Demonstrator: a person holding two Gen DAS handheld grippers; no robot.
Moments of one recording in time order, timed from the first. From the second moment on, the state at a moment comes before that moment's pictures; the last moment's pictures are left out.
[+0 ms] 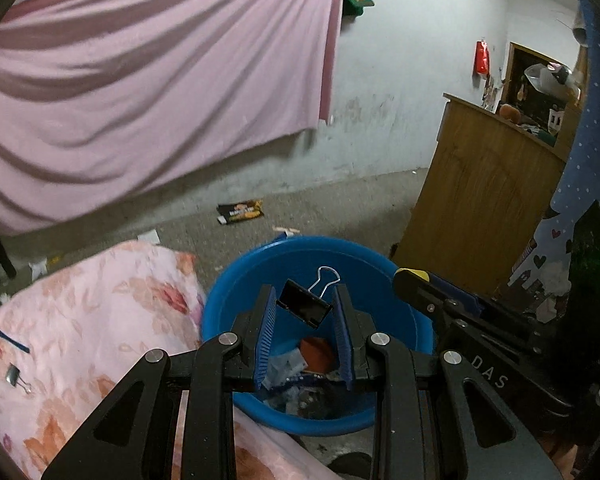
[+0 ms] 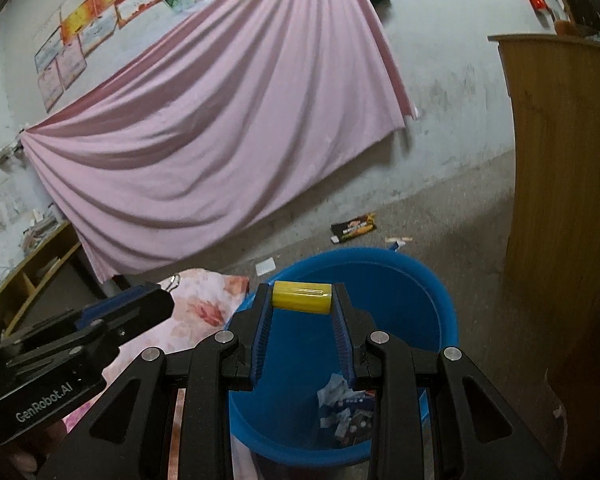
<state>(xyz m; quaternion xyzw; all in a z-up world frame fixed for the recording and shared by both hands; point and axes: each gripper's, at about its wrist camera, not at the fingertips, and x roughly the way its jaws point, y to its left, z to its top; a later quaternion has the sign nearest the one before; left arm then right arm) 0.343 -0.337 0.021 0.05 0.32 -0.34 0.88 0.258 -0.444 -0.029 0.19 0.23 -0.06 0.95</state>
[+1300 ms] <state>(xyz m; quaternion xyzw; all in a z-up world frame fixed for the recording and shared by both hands) 0.349 -0.264 0.049 0.02 0.30 -0.28 0.91 0.272 -0.429 -0.019 0.18 0.22 -0.06 0.96</state>
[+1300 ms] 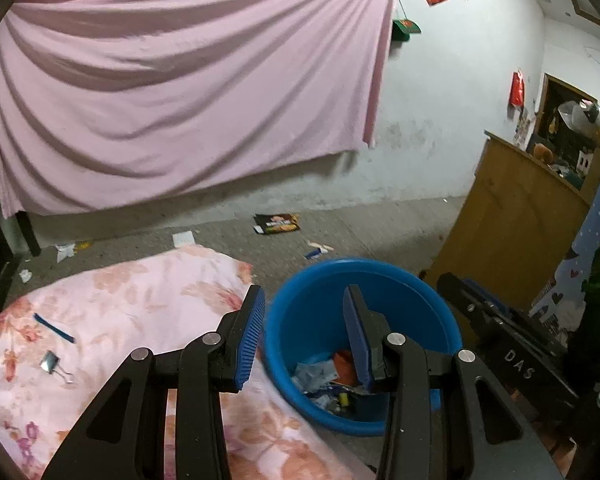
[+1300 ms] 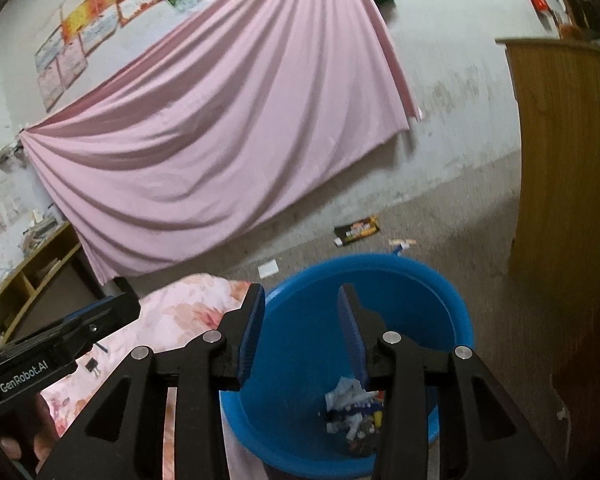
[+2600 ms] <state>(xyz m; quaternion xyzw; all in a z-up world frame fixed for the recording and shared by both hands) 0.302 -0.014 0.045 -0.05 0.09 -0.06 0.99 0.281 -0.238 0.014 0.06 0.02 0.06 1.00</state>
